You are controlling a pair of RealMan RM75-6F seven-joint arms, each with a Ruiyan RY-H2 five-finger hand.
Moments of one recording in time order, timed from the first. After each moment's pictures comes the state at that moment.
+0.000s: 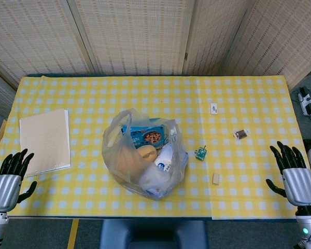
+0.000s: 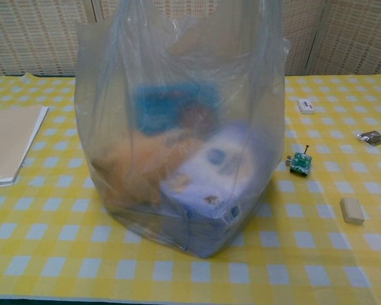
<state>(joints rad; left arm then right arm) -0.12 -1.18 -0.04 -1.55 1.54 1.50 0.10 0.08 -1.14 0.06 -1.60 -1.52 1.49 -0.09</state>
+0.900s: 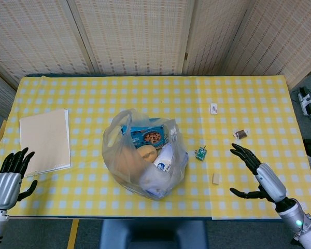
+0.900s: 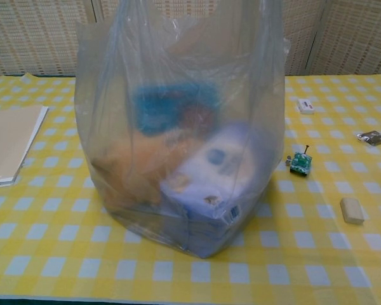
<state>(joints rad) -0.13 -1.16 -0.04 -1.57 1.52 1.47 0.07 0.29 -1.09 -0.03 -1.53 -1.87 1.49 0.87</state>
